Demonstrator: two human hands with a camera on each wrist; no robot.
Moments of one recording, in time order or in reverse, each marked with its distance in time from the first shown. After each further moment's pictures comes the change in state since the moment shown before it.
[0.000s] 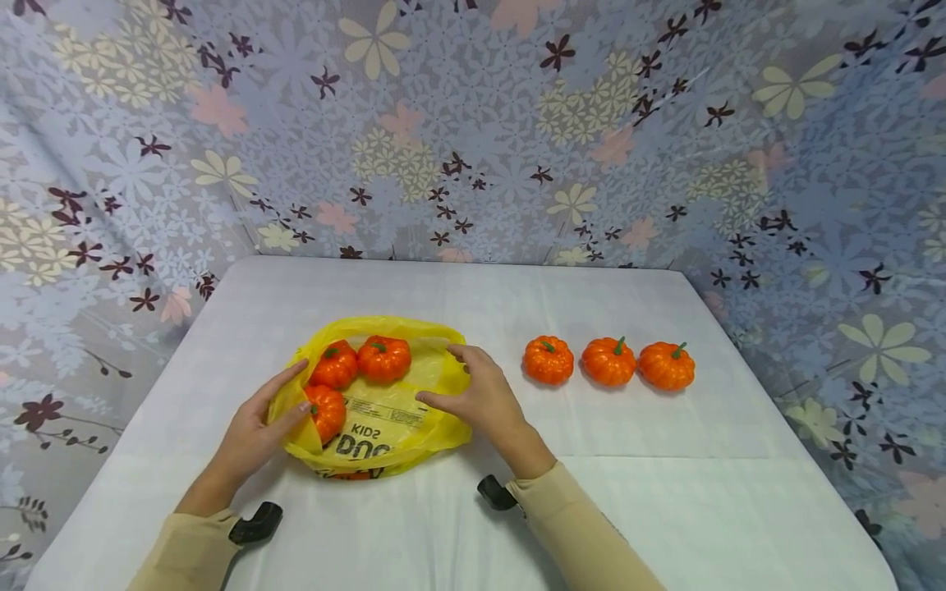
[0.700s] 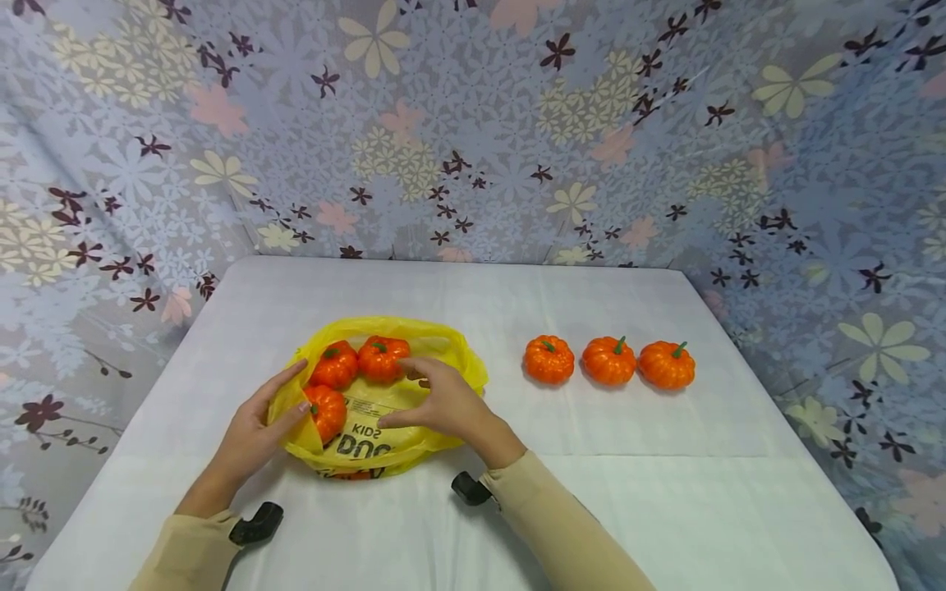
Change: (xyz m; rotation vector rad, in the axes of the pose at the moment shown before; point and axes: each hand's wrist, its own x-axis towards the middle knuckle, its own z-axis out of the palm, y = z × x) left_hand -0.002 0.001 -0.001 0.004 0.002 -0.028; right_hand 0.012 -0.019 0.029 0.112 -0.312 -0.076
